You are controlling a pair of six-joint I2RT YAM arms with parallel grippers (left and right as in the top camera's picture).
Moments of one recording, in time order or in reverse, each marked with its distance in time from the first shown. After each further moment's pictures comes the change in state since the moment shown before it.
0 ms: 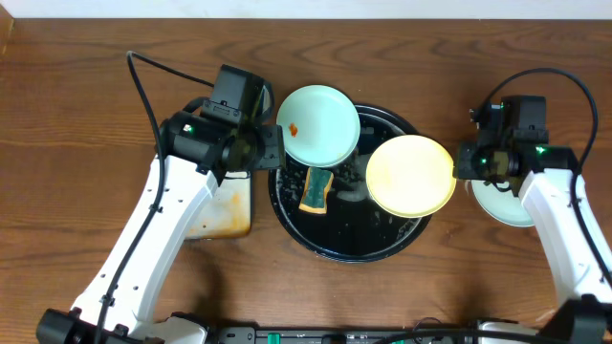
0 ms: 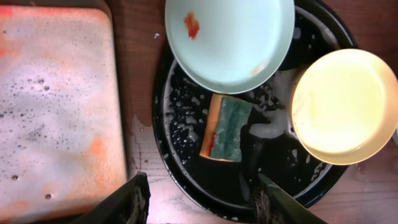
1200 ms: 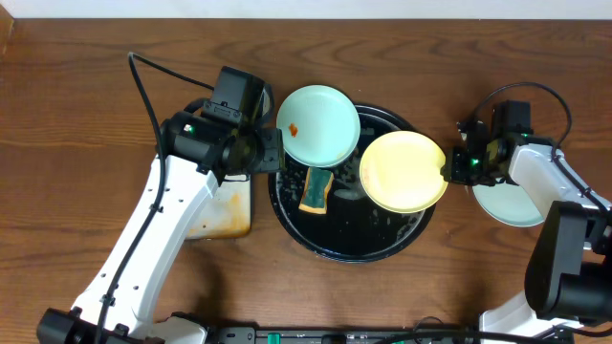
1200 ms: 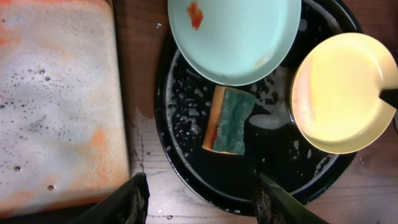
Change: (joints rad) left arm 0.001 0.000 0.000 -0.027 0.000 0.000; right arm -0.079 0.321 -0.010 0.121 -0.216 -0.042
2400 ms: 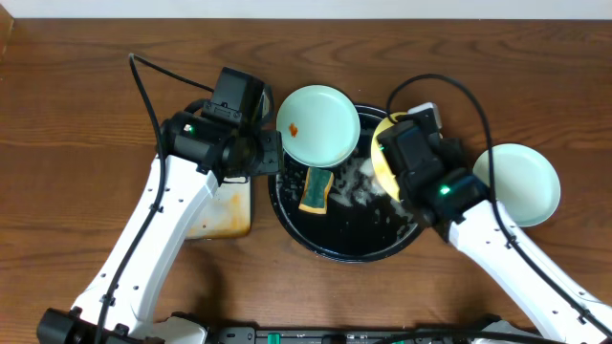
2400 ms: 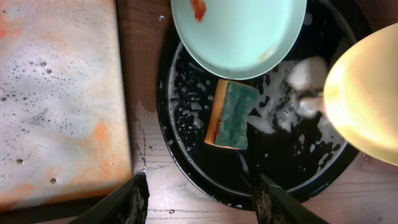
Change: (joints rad) left arm 0.000 0.000 0.000 -0.021 0.000 0.000; right arm 0.694 -0.409 0.000 -0.081 1.176 0.034
